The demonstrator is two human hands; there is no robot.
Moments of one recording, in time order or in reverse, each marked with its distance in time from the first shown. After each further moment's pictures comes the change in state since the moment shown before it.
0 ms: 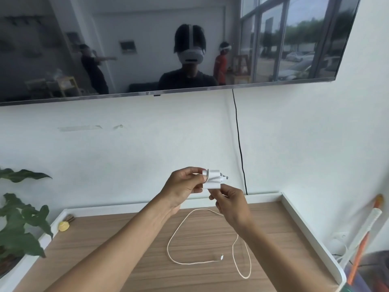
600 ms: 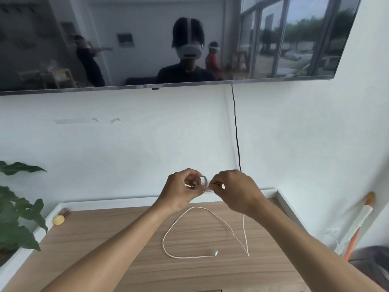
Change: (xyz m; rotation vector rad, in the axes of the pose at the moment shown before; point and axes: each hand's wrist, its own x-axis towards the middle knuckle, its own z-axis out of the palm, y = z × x) left_hand 0.000 -0.030 -0.007 0.530 0.067 0.259; right_hand 0.002 -0.052 -0.027 -1.092 -0.217 -0.362
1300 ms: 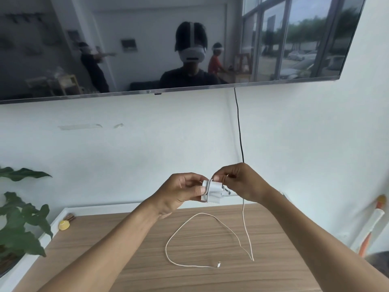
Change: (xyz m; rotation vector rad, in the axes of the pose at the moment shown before) left_hand -0.003 0.022 -0.027 -0.524 -0.358 -0.115; right_hand 0.025 0.022 -0.013 0.696 -0.070 0.003
